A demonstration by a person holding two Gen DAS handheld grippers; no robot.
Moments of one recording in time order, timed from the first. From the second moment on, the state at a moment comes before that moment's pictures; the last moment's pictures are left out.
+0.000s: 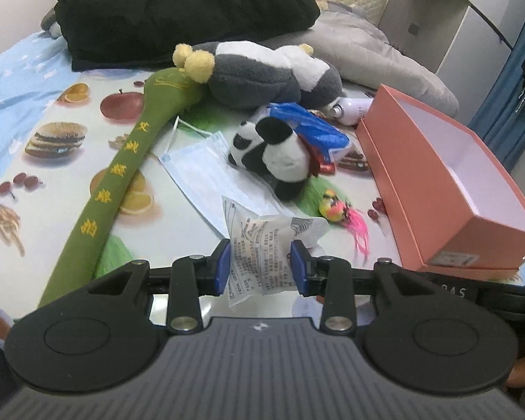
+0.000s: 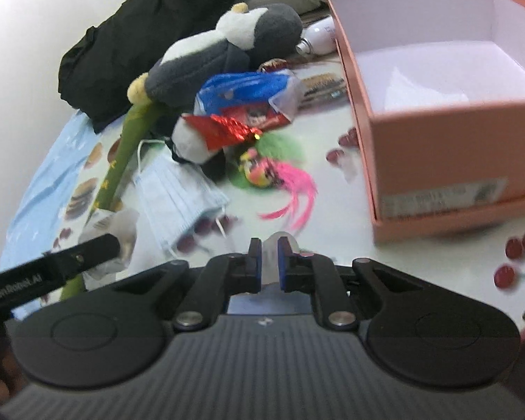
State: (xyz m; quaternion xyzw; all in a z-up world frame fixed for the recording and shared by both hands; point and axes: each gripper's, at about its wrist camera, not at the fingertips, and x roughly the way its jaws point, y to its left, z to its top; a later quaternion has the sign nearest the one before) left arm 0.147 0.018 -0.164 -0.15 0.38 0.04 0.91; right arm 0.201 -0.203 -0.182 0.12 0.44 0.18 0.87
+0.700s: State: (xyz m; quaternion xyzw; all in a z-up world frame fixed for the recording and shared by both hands) left arm 0.150 0.006 -0.189 -0.15 0.41 0.03 0.90; right arm 0.200 -0.199 -0.208 0.09 0.46 0.20 0.86
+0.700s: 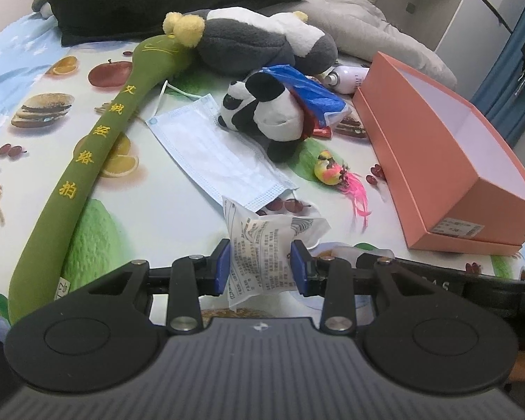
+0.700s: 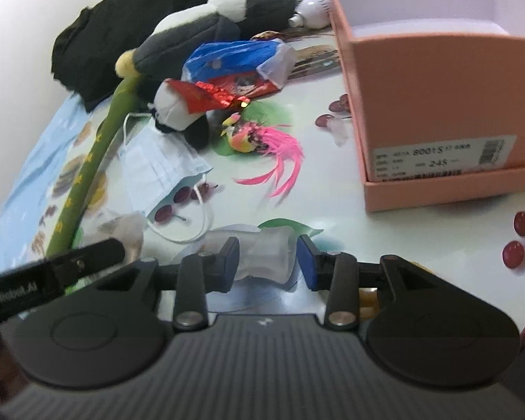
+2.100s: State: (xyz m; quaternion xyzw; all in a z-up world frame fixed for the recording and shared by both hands) left arm 0.161 -0.091 -0.049 -0.14 0.34 -0.14 0.92; right arm 0.123 -0.318 -0.033 0.11 0.31 0.08 0.94
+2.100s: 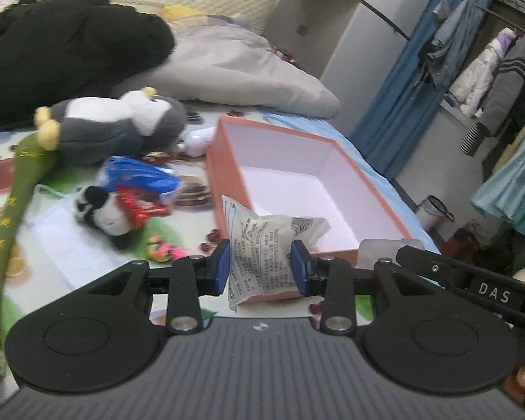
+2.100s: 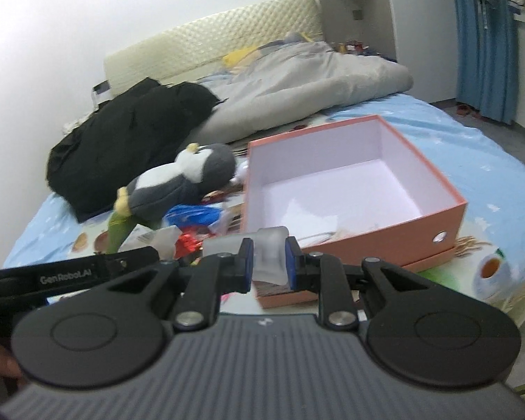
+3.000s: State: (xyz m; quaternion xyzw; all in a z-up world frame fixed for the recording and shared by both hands) left arm 0.387 -0.200 -0.108 -0.10 0.45 -0.17 0.87; right arm 0.312 -0.401 -0.110 0.15 0.42 0.07 0.89
